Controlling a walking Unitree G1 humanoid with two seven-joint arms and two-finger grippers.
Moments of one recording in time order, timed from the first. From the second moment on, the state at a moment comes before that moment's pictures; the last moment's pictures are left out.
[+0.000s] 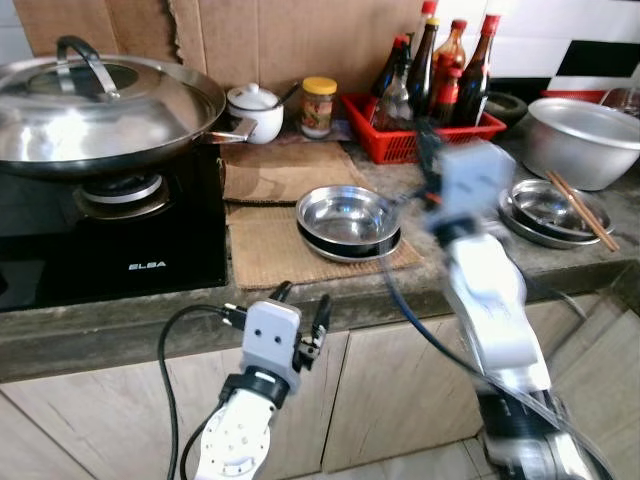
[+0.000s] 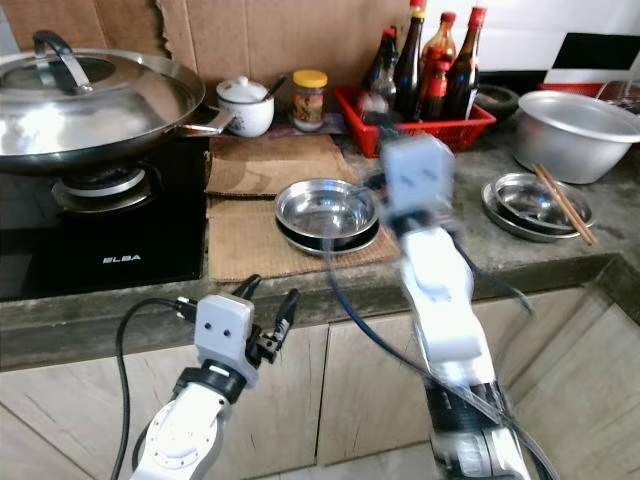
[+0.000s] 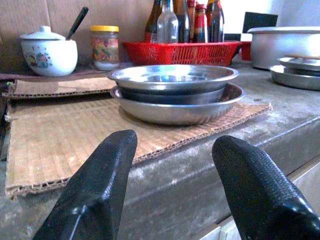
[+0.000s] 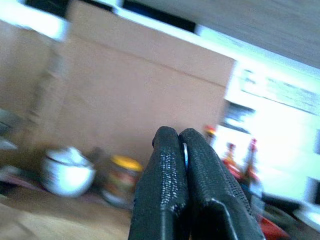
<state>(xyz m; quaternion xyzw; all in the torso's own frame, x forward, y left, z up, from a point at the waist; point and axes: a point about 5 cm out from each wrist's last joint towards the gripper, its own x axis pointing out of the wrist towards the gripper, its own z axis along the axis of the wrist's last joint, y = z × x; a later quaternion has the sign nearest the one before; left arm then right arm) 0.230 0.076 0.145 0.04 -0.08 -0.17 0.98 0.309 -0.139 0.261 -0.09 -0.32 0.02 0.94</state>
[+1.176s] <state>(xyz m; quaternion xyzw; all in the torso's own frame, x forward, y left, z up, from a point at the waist) 0.232 0.073 0.148 0.04 -0.09 -0.17 0.98 0.268 -0.144 0.206 -0.07 -0.18 -0.03 0.98</state>
